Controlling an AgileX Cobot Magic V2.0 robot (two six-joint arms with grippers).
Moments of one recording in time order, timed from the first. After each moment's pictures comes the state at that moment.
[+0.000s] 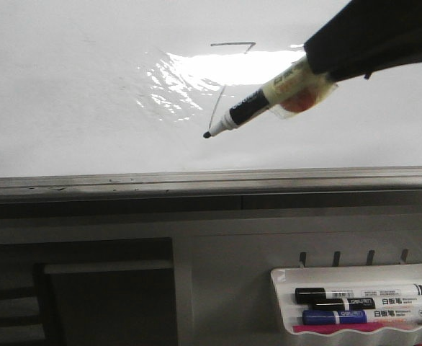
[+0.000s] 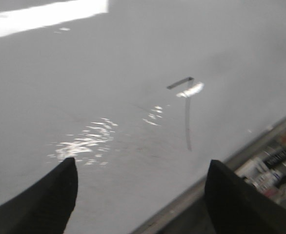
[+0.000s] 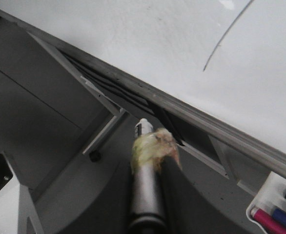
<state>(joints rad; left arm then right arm) -0.61 0.81 -0.57 -0.67 0.10 0.72 0.22 1.08 -0.71 1.13 0.75 -1.04</state>
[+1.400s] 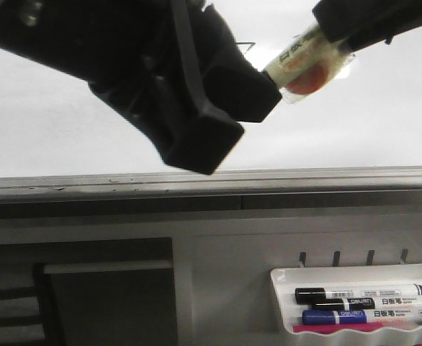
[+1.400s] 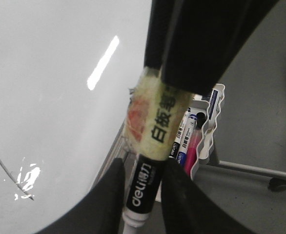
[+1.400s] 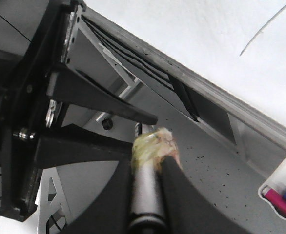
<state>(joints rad) -1.01 1.32 -0.75 -0.51 -0.05 0.84 0.22 1.08 -0.84 0.96 0.94 -0.90</state>
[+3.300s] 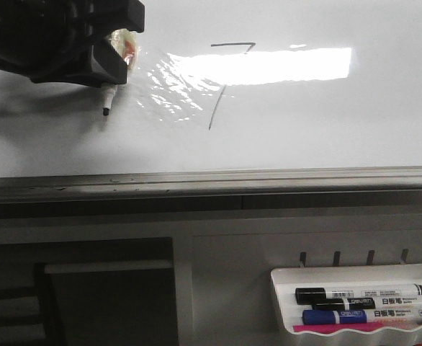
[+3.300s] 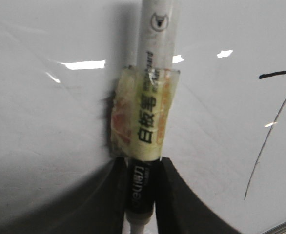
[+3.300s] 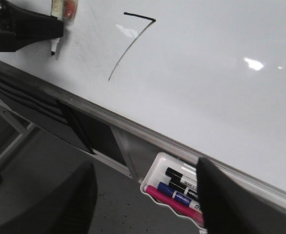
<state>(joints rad) -0.61 1.41 -0.82 -1.22 -0.11 0.85 -0.04 0.75 -0.80 0.71 0.89 -0.77</state>
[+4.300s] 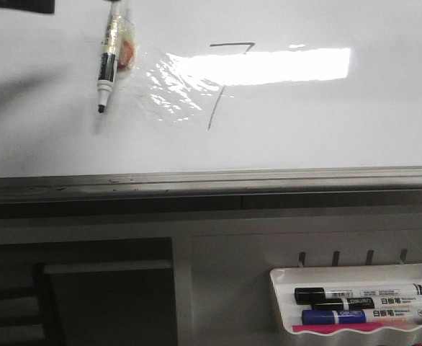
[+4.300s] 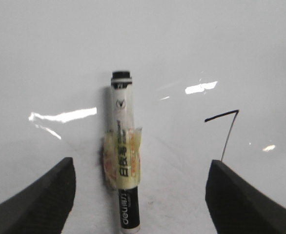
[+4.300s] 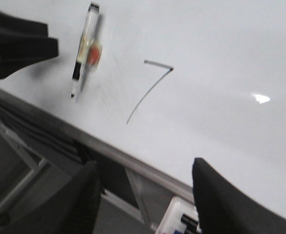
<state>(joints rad) -0.61 1.16 -0.77 -1.04 -0.10 0.86 0.07 0.75 -0.80 0.81 0.70 -0.77</state>
